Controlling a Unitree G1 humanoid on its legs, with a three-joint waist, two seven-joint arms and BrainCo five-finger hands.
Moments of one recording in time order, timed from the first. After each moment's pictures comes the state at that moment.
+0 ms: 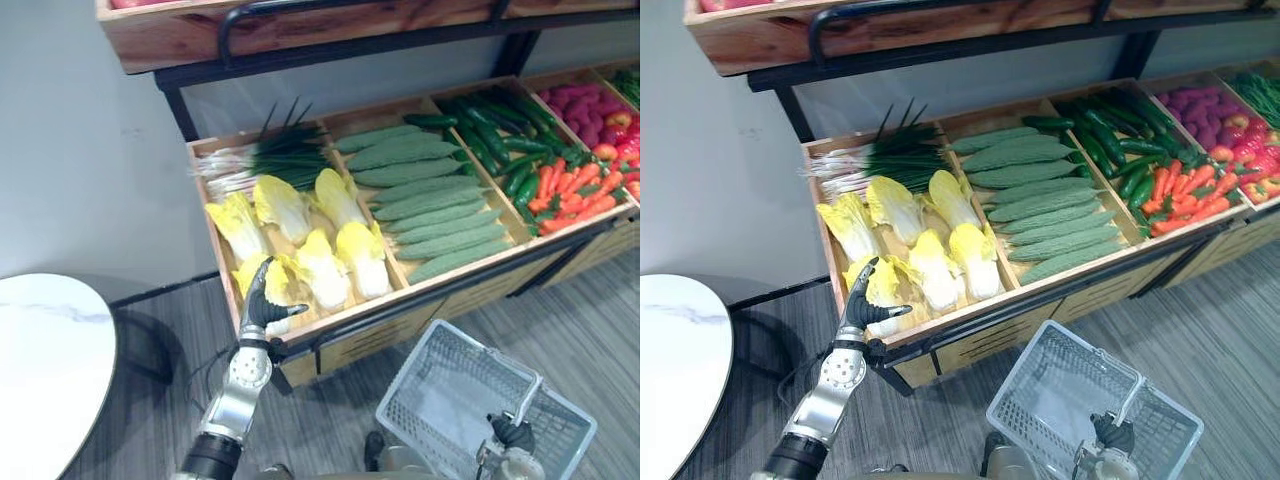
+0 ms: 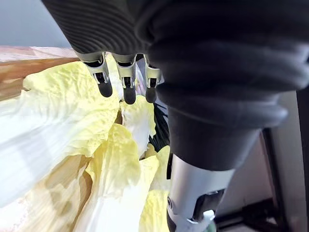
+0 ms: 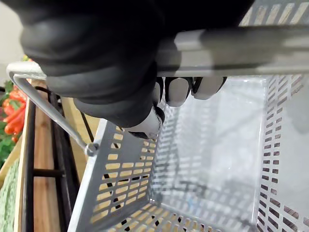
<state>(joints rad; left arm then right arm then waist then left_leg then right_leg) -0.17 0.17 -0.16 0.33 0.39 -0.03 0.31 0.23 -0.07 -0.34 0.53 0.17 -0.06 -0.22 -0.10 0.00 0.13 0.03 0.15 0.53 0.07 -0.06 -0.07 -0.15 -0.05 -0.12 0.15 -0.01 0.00</state>
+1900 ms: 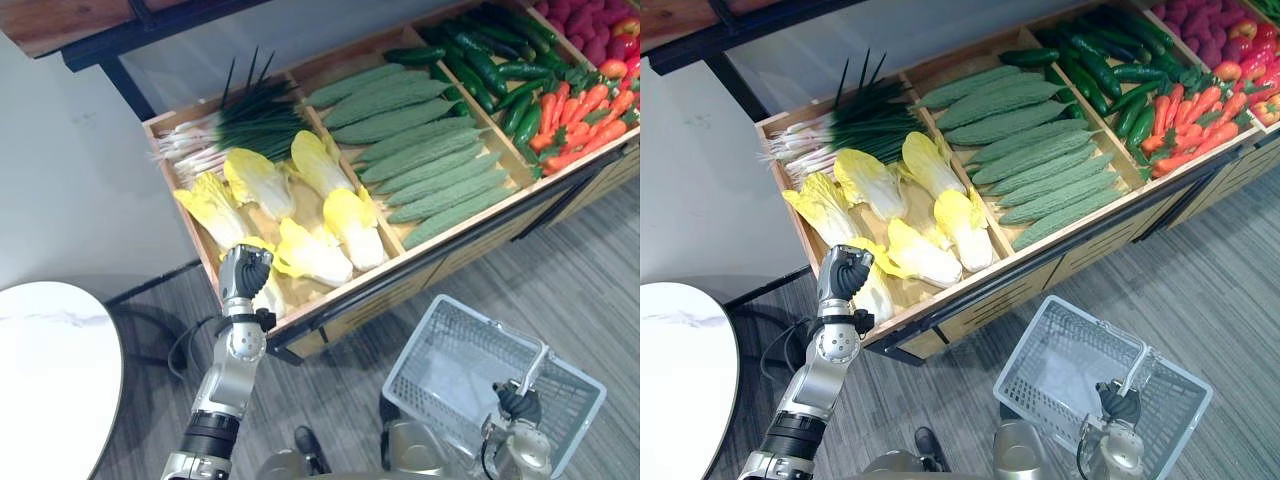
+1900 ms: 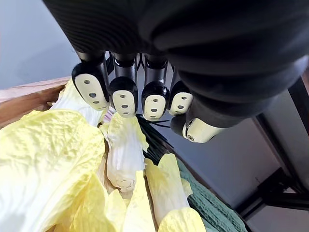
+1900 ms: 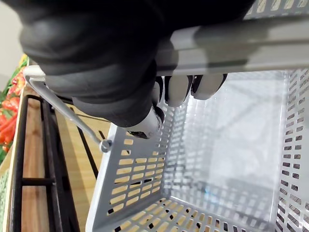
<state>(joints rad) -0.12 0.12 -0.08 0.11 0.56 0.01 0.40 0.20 -0.08 -0.34 0.47 0.16 -0.10 -0.22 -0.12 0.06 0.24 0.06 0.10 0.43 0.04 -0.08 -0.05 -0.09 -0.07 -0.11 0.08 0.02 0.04</state>
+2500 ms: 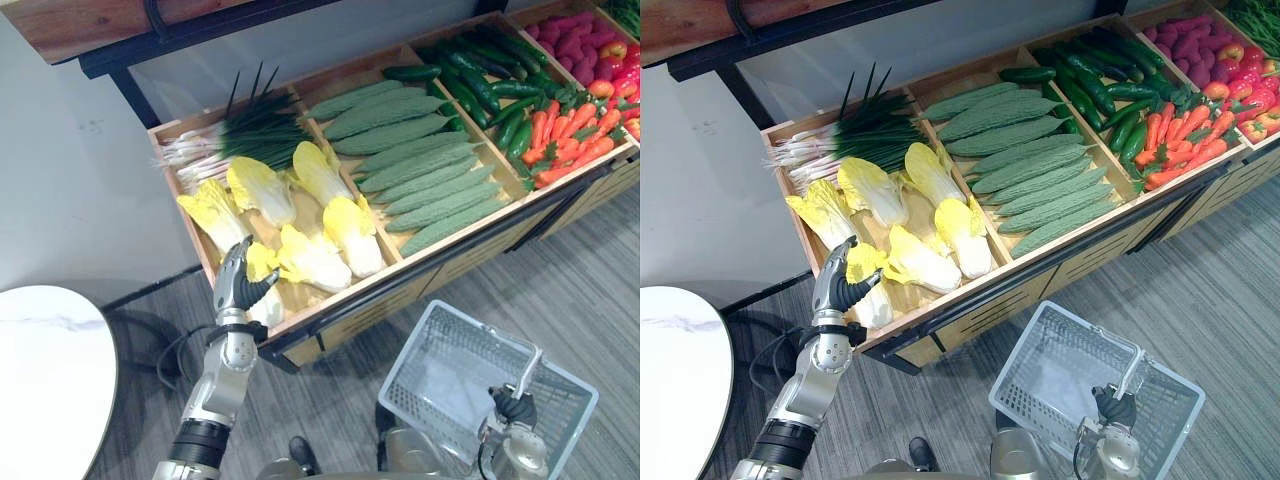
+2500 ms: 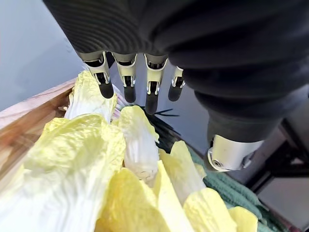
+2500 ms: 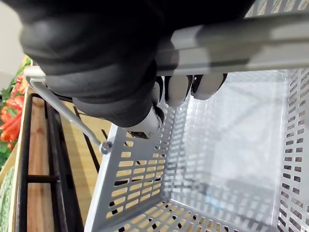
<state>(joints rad) -0.12 0.24 -0.13 0.21 0.71 0.03 0.32 0.21 -0.08 -0.34 0.47 0.15 -0.08 -0.21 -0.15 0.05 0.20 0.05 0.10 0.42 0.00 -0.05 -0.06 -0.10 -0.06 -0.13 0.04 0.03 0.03</state>
